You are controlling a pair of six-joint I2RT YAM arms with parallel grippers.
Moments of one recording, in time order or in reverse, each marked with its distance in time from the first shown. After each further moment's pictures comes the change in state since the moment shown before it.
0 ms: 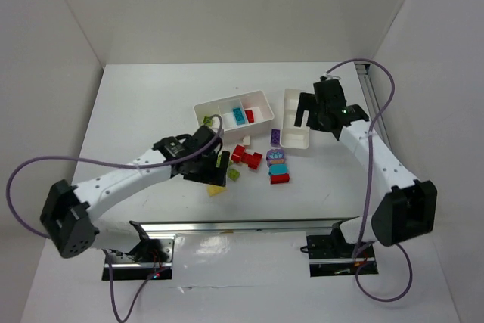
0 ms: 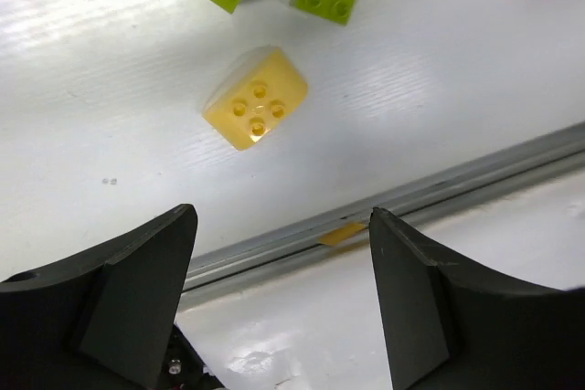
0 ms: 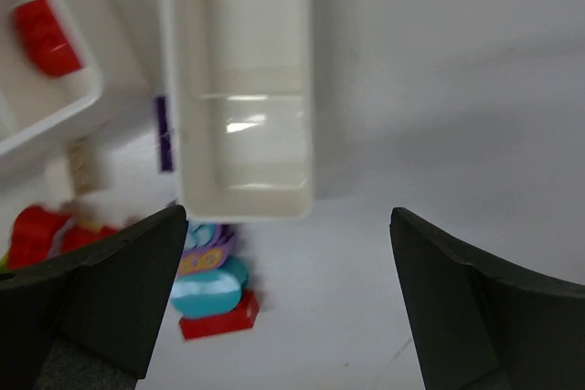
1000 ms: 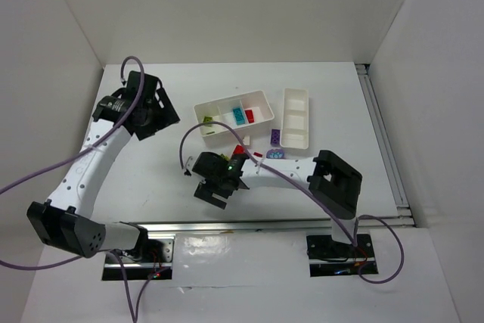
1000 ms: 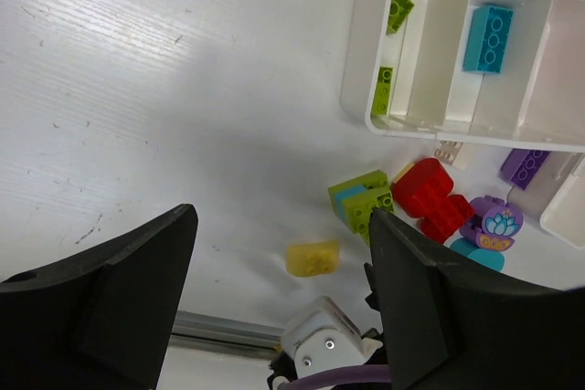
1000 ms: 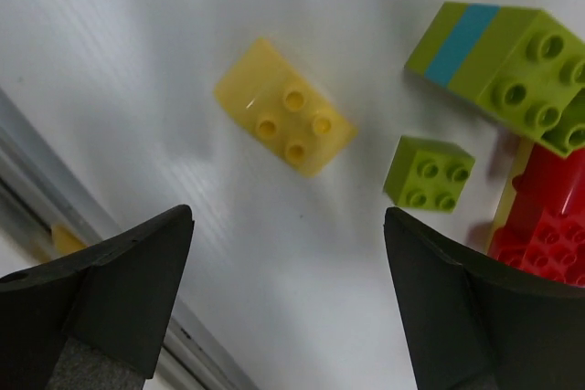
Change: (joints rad) left arm 0.526 -0.069 0.425 -0.260 -0.165 -0.131; right arm 0.932 0.422 0.087 0.082 -0.122 -0.460
